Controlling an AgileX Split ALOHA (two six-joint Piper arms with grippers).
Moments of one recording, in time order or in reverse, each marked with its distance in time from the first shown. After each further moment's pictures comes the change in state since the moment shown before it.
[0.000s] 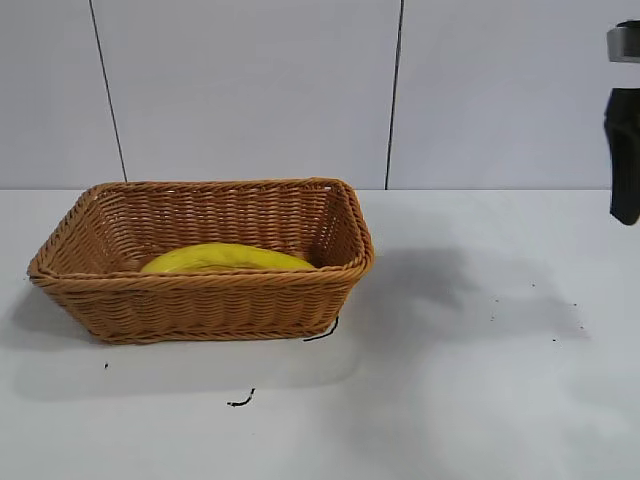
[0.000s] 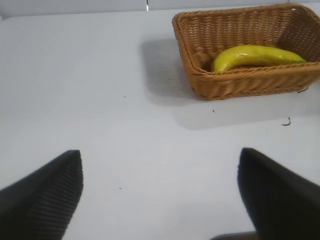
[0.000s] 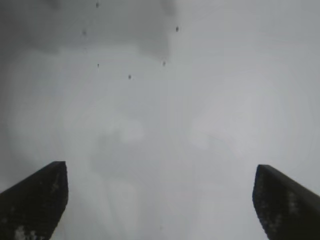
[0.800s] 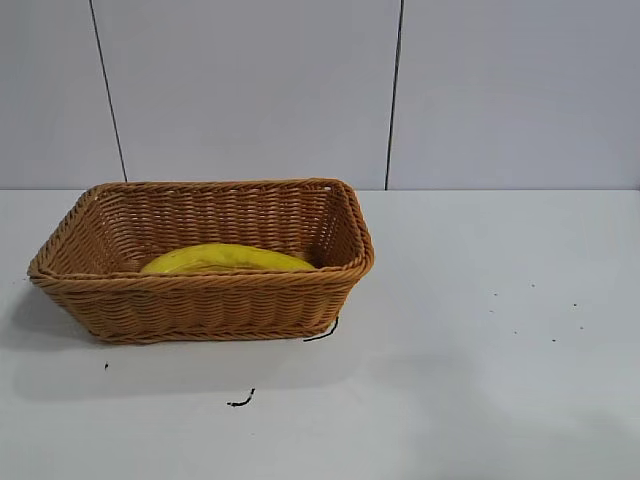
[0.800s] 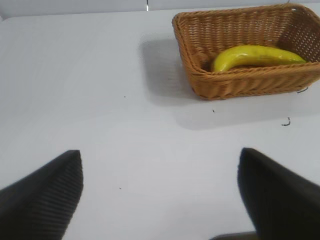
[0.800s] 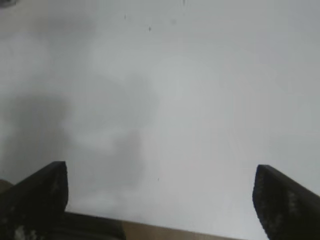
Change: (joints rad) left arm 0.000 0.000 0.000 0.000 0.000 0.000; right arm 0.000 -1.259 0.674 0.002 -0.179 -0.056
